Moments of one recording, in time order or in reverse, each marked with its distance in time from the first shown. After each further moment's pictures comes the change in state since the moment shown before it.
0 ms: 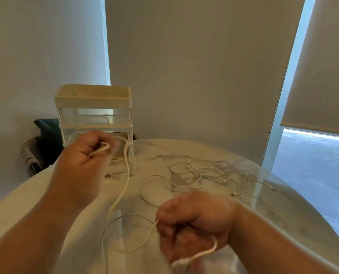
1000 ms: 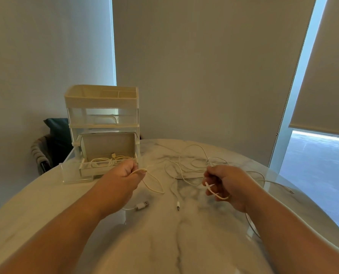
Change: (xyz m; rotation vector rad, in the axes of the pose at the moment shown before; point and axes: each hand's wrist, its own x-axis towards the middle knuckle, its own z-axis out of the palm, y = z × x) left_hand -0.006 -0.034 0.019 0.225 -0.459 -0.507; right_hand -0.023 -0.015 -0.068 -0.151 1.123 -0.183
